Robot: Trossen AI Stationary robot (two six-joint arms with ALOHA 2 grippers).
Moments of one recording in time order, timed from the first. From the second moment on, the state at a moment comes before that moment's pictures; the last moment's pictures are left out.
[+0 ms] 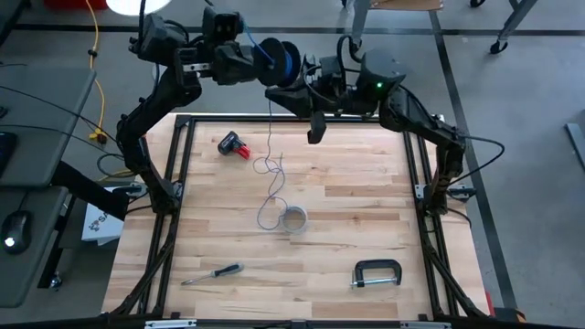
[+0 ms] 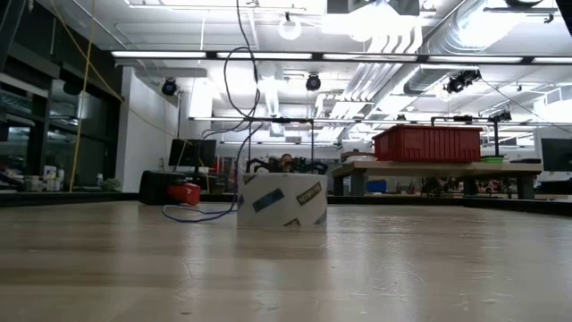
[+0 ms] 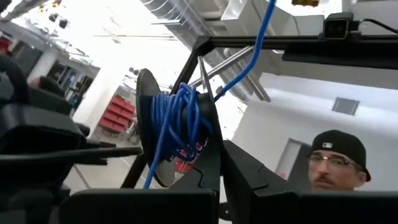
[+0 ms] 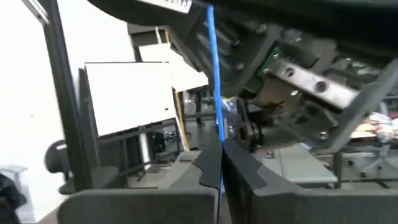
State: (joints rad) left arm 0.41 1.71 2.27 0.29 0.91 -1.19; right arm -0.13 1.86 2.36 -0.30 -0.23 0.13
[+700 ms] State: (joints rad) left arm 0.55 1.70 2.27 0.37 0.84 -0.99; right arm -0.11 1.87 2.35 -0.35 -0.23 0.18
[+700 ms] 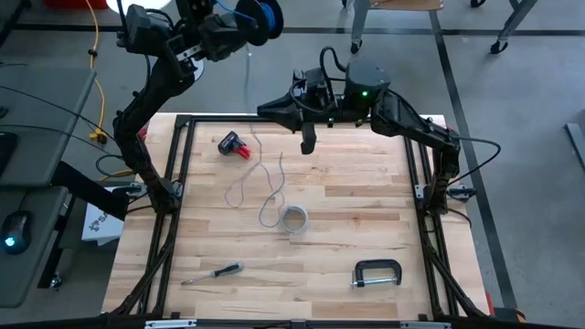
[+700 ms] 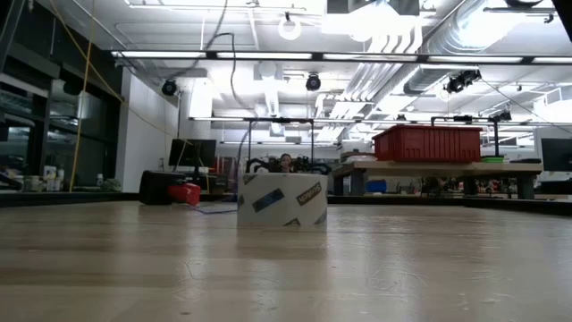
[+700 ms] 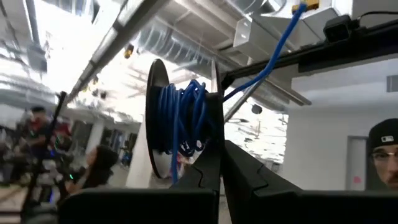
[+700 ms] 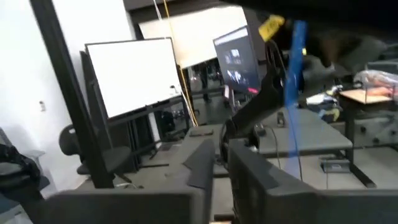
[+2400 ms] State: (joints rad) left arm 0.60 1.70 2.27 0.41 0.77 -0.91; right arm -0.13 2.00 2.36 -0.38 0.14 0.13
